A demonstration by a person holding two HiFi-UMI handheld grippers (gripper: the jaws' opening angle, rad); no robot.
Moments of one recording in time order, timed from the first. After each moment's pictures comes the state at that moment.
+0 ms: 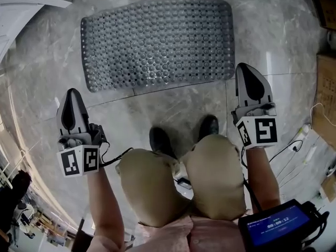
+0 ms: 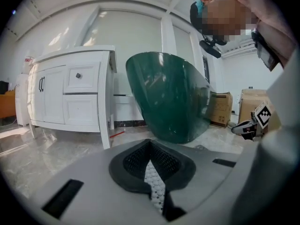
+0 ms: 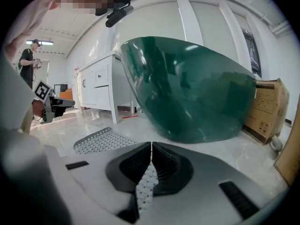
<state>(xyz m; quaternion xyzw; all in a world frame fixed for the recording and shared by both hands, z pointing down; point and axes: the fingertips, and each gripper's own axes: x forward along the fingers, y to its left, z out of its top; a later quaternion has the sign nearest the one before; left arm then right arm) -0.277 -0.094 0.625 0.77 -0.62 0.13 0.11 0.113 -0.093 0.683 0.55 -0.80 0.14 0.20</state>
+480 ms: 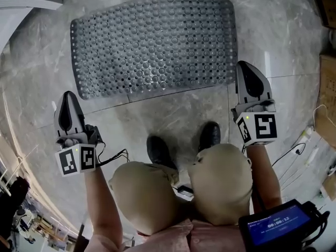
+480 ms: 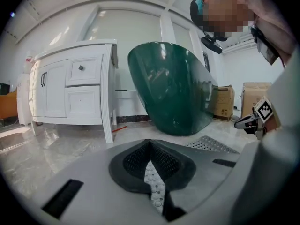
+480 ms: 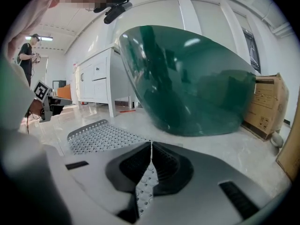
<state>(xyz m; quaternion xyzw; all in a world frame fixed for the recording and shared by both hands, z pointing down) -0.292 -0.099 0.684 0.76 -0.62 0.14 0.10 0.123 -0.103 0.736 0.55 -0.80 0.13 0.21</state>
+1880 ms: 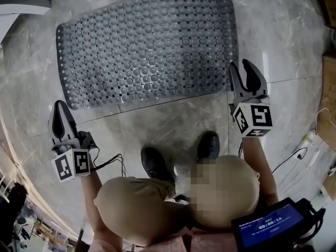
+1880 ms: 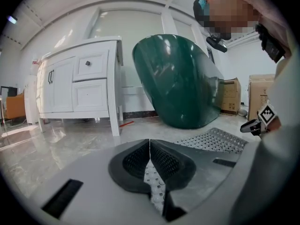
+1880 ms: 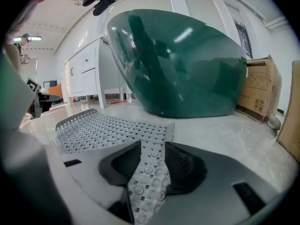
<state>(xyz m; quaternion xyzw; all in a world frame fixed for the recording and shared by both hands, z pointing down) -0.311 -0.099 0.739 0.74 -0.65 0.15 0.10 0.161 -0.112 0.832 0.58 -0.76 0.17 0.22</state>
